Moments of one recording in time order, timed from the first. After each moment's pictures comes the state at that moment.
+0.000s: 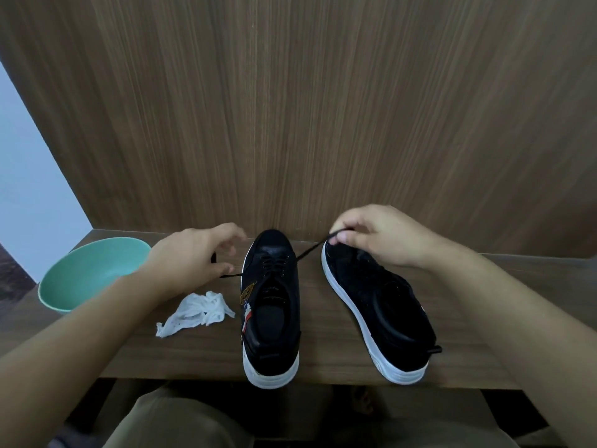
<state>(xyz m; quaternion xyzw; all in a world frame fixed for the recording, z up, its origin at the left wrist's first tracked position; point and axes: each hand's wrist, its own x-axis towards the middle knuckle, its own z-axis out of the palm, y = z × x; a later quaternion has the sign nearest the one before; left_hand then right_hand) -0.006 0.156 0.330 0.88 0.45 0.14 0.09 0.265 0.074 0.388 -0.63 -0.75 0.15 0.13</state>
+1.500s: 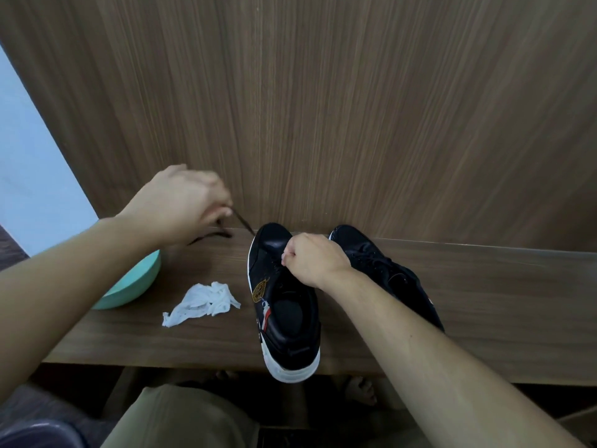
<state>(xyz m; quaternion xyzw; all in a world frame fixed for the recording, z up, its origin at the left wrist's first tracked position) -0.021 0.180 0.368 0.92 0.32 0.15 -0.16 0.186 0.116 0.304 -0.71 -0.68 0.13 0.11</state>
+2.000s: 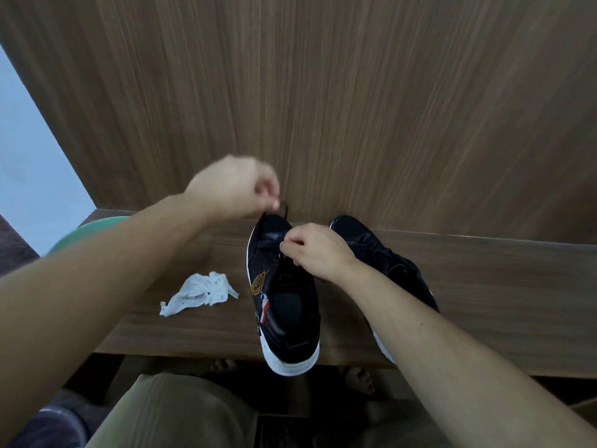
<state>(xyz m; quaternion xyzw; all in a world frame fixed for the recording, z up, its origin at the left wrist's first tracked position) 0.047 0.180 0.375 0.89 0.42 0.13 0.07 0.197 0.110 0.304 -0.68 -0.68 0.20 0.19</state>
